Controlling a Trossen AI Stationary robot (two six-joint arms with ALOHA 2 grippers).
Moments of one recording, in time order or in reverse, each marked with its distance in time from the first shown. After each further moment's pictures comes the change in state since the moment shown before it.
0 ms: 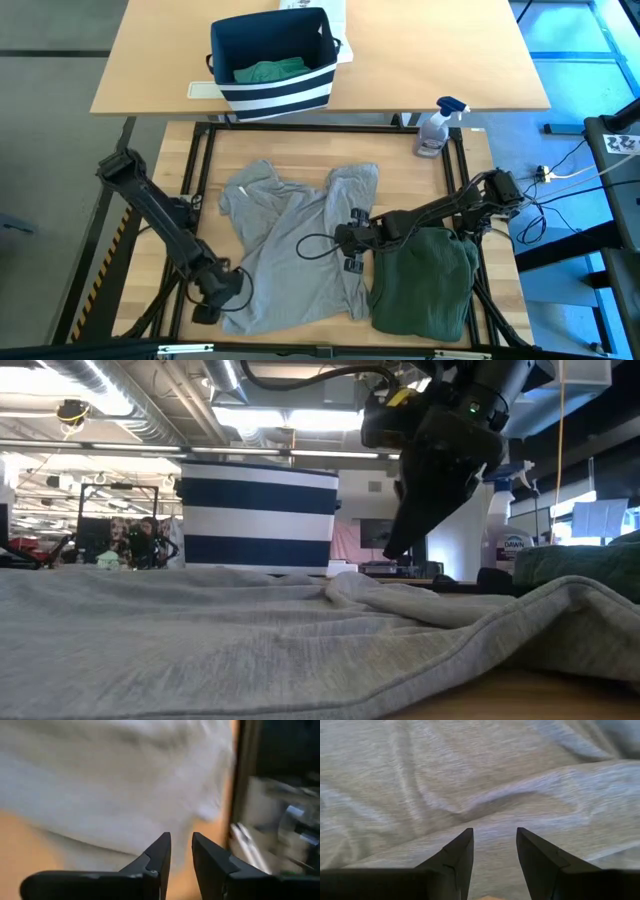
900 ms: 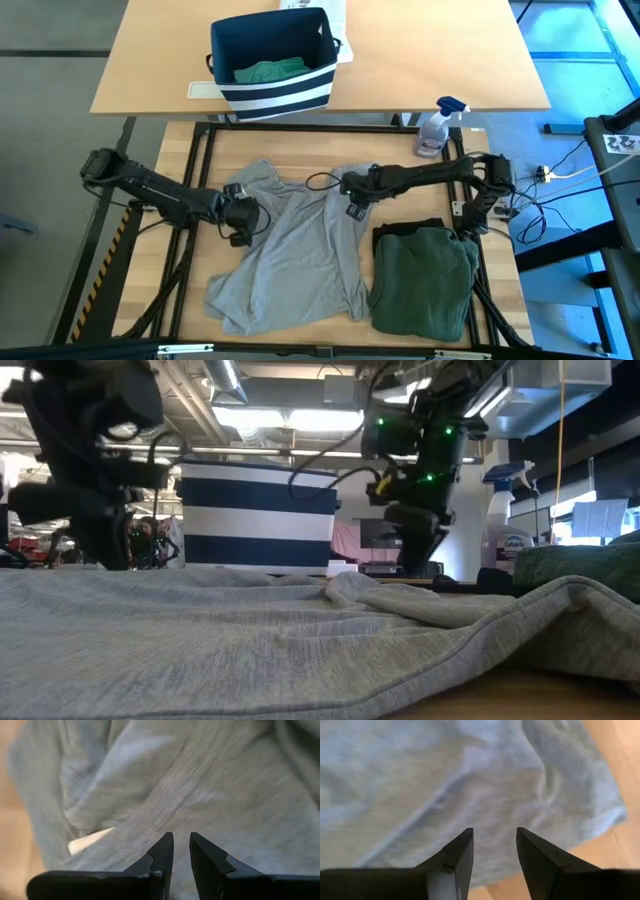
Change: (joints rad) left arm 0.643 -0.186 -0.270 -0.101 -0.580 0.522; right arm -0.404 -0.001 0.001 -0.249 0.054 -0.009
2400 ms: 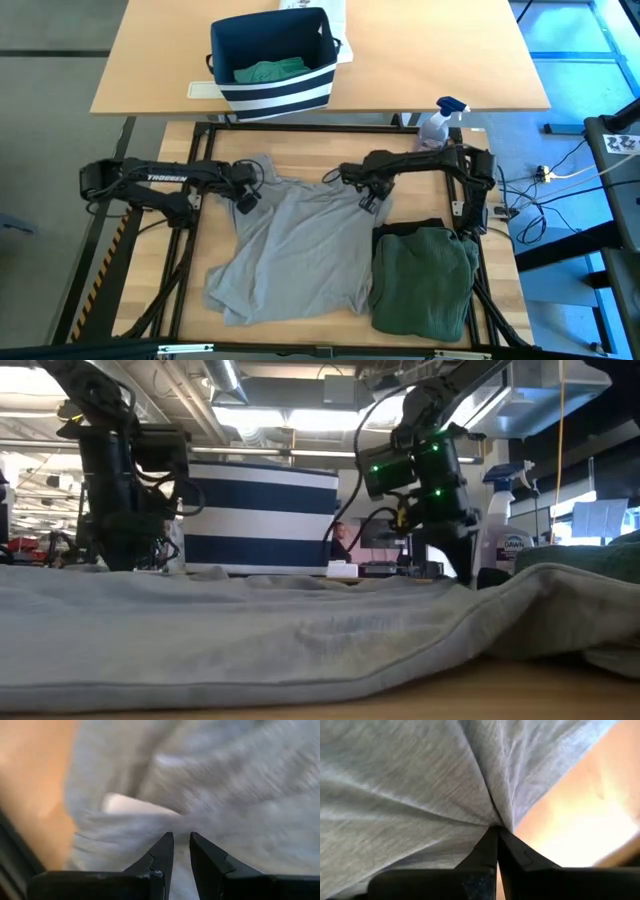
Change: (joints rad) left arm 0.565 -0.003 -0.036 0.004 0.100 -0.074; right arm -0.124 0.136 0.148 -0.466 -0.072 0.063
